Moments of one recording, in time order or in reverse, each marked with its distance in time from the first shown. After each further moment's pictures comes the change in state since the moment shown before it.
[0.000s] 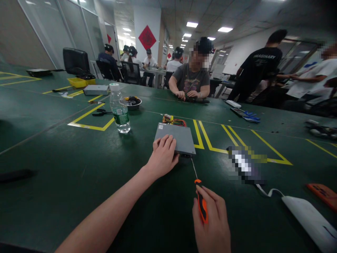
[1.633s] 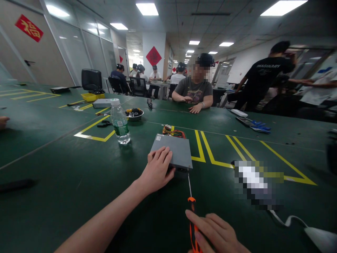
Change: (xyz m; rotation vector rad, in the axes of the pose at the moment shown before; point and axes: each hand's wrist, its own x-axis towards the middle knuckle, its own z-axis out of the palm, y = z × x) left_hand 0.003 0.001 -0.001 0.005 -0.027 0.012; right_hand 0.057 0.044 -0.034 0.080 -0.220 -0.854
